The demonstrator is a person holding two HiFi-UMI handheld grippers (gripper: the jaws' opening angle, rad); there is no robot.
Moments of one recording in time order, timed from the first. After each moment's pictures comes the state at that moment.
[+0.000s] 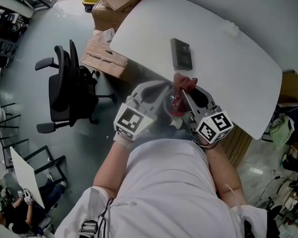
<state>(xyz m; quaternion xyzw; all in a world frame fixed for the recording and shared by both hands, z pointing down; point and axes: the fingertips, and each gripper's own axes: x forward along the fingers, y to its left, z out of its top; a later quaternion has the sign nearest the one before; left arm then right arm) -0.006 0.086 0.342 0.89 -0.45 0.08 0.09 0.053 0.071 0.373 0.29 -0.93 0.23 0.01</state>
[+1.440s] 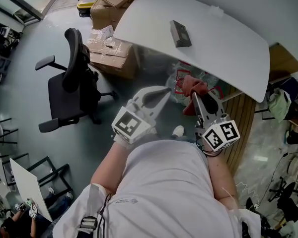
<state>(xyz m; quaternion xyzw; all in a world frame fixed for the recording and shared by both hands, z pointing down) -0.027 0.287 0.303 0.93 -0.35 0.02 0.08 0.066 0.267 0.314 0.41 -0.89 0.18 -0.02</state>
